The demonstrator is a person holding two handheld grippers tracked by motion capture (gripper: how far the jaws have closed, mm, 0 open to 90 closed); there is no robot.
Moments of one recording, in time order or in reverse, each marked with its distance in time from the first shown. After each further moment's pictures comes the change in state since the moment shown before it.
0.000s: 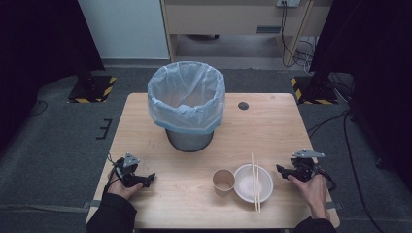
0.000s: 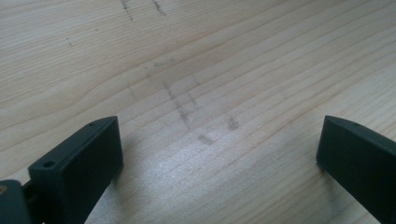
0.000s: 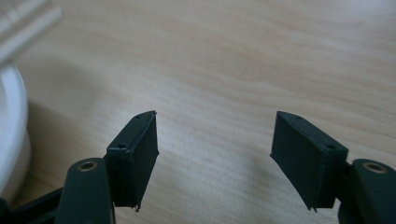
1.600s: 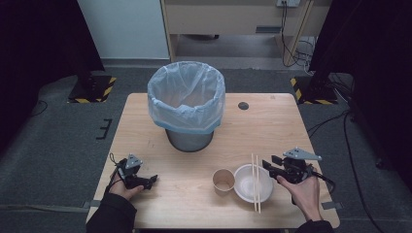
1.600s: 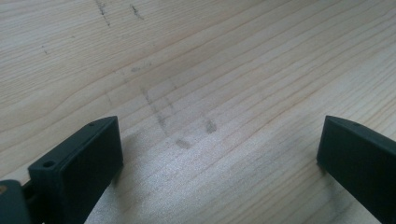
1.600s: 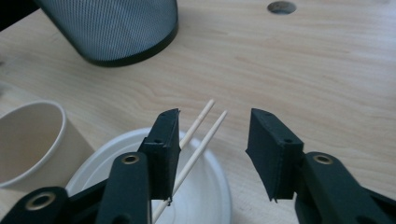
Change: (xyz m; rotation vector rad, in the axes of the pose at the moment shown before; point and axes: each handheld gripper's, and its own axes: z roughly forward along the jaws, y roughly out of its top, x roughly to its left) left arm -0.006 0.000 0.001 -0.008 -0.030 0.034; right arm 0.075 0.039 -0.052 -0.157 0.120 0.045
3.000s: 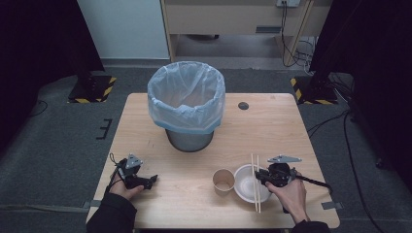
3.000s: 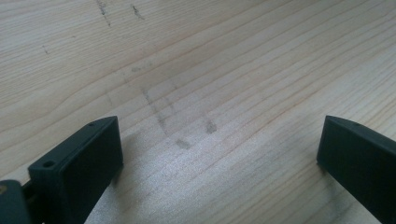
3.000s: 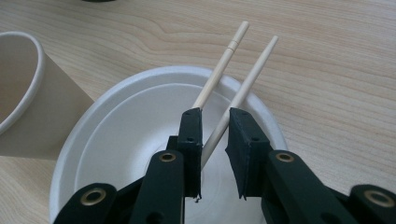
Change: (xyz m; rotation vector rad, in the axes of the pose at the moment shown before) left arm 0.000 0.000 0.000 0.000 0.004 -0.003; right arm 0.019 -0.022 0.031 0.213 0.009 0.048
